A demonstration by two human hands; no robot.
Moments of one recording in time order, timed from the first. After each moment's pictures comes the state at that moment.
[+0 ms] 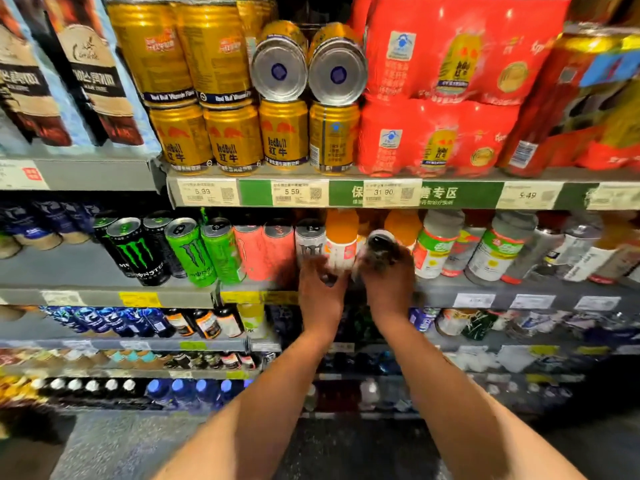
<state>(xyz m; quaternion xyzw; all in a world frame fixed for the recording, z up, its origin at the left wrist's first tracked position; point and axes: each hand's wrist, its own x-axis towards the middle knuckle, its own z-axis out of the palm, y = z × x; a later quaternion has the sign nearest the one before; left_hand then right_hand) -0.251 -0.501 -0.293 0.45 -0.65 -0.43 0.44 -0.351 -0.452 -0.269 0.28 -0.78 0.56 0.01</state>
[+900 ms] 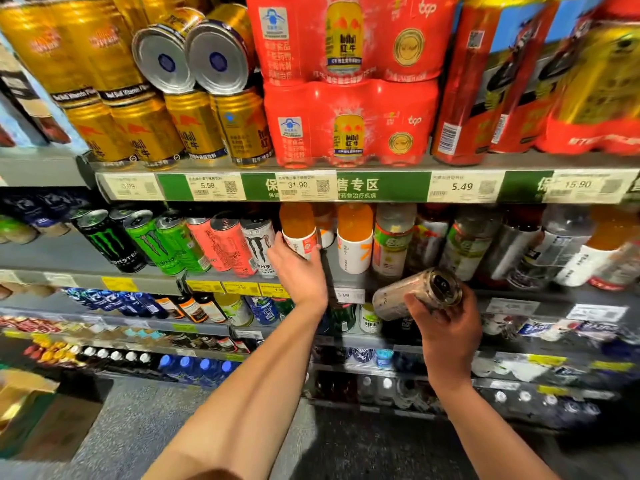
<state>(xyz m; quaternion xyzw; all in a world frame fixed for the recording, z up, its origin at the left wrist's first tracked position) -0.349 -0.484 -0.289 0.61 -0.58 -0.27 0.47 -0.441 -0.290 -0.278 0.19 -0.59 0.77 -0.17</state>
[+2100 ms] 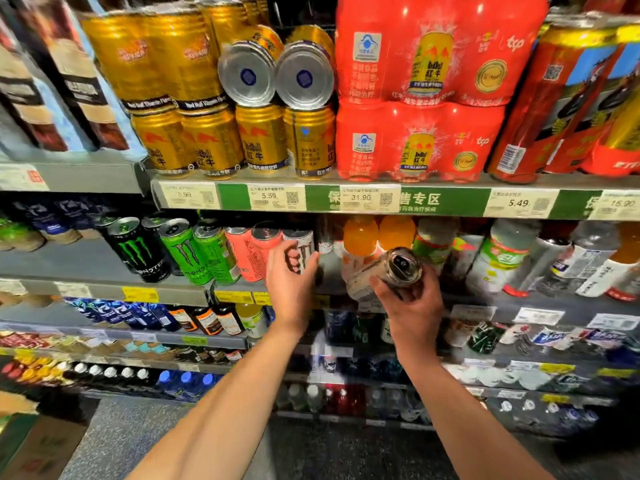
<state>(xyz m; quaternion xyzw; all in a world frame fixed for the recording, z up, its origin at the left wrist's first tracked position) -0.251 -0.516 -0.266 0.48 -0.62 -0.34 0.51 -0.360 -0.374 -0.250 0.26 -0.62 0.72 -0.13</state>
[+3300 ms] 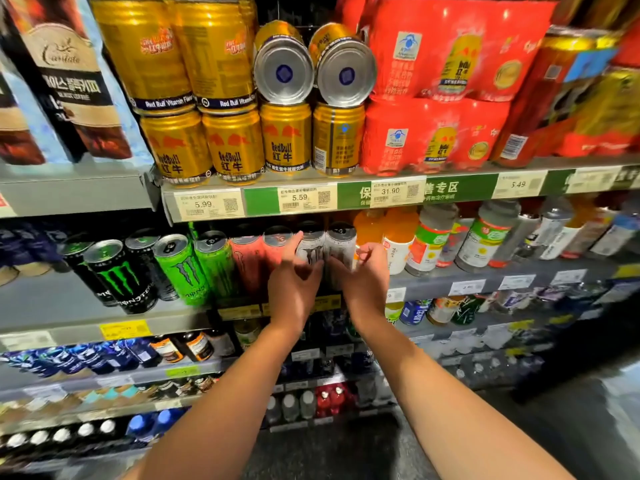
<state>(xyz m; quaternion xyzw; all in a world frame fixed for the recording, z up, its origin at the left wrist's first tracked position) -0.202 -0.558 -0.268 0.35 -0.75 -0.38 0.41 -0.304 -0.487 -0.277 0.20 -0.79 0.57 -0.04</state>
